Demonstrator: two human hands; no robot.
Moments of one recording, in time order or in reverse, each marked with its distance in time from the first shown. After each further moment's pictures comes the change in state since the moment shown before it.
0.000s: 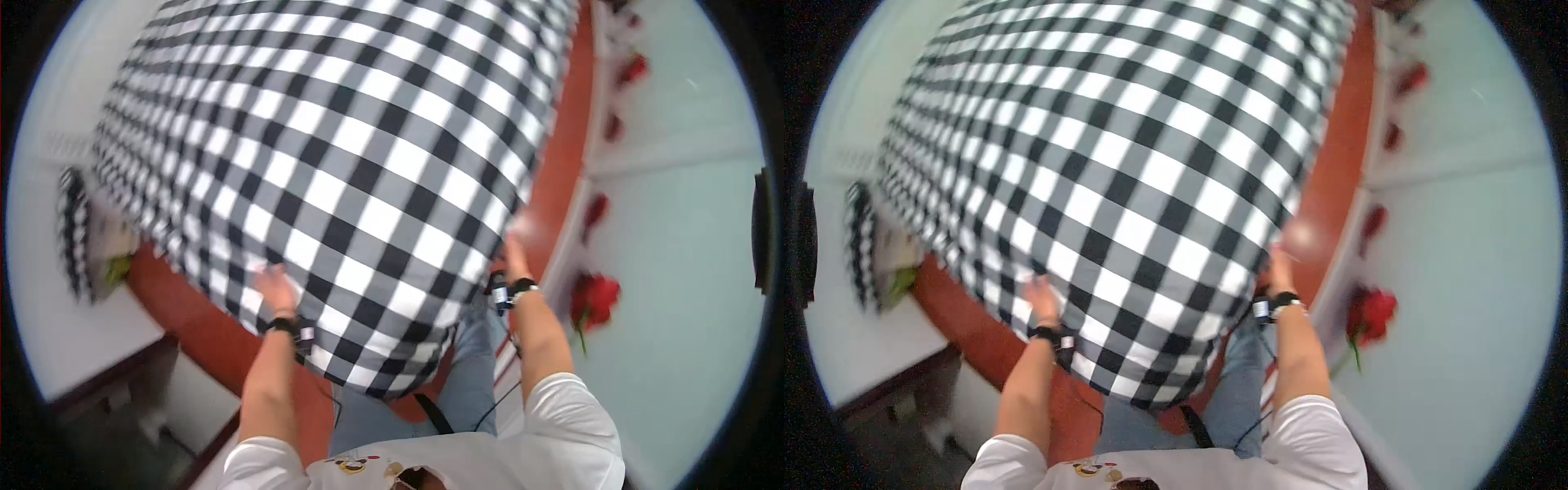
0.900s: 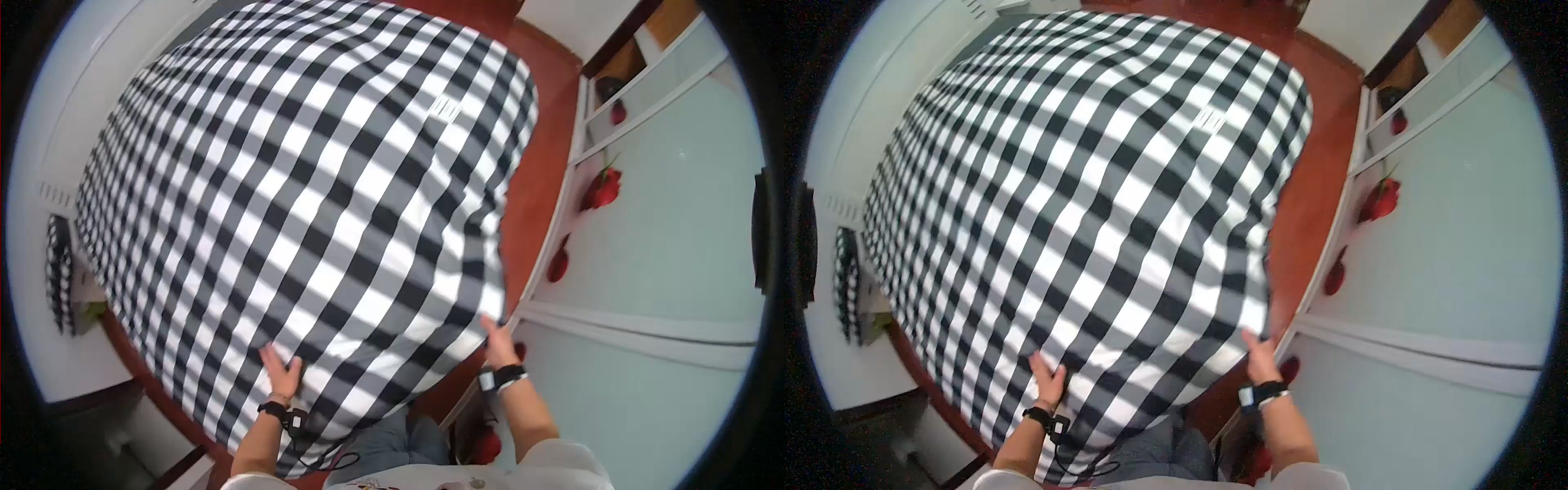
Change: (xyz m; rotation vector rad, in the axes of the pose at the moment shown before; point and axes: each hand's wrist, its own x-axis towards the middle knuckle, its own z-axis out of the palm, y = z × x) left_hand -0.028 0.333 0.139 -0.118 -0.078 0.180; right_hand 0.158 -0.337 -0.132 0.136 0.010 -0.267
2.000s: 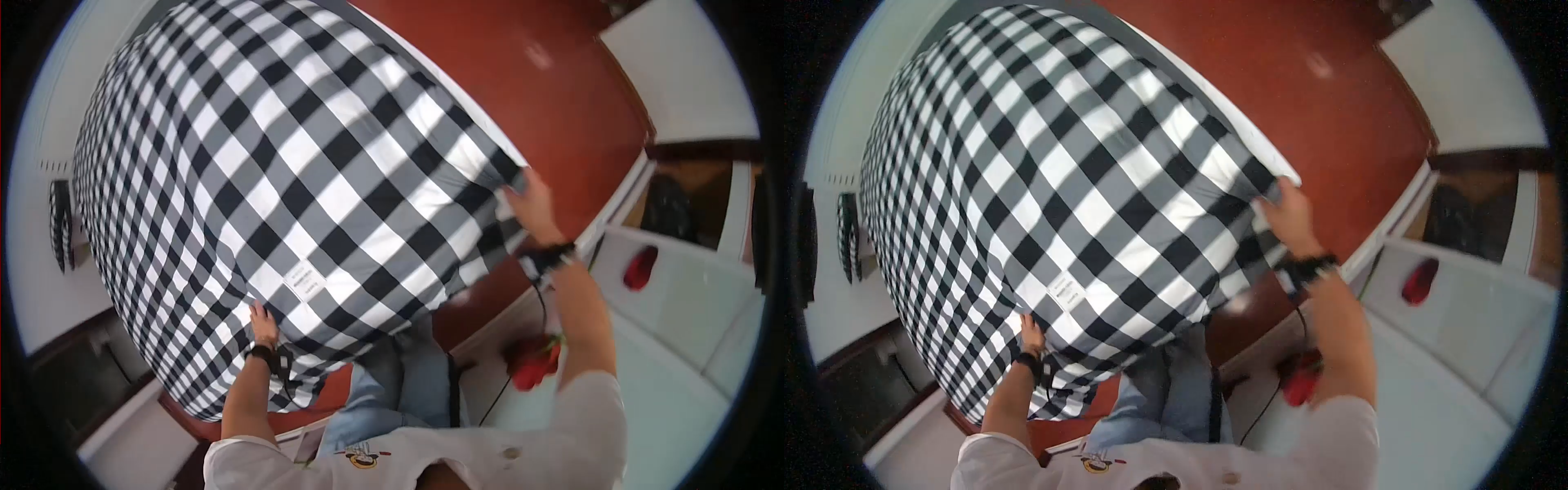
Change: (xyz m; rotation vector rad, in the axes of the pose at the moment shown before) left_hand 0.292 0.396 0.237 0.292 0.064 -0.437; right_hand 0.663 -0.557 0.167 -1.031 -0.468 -1.021
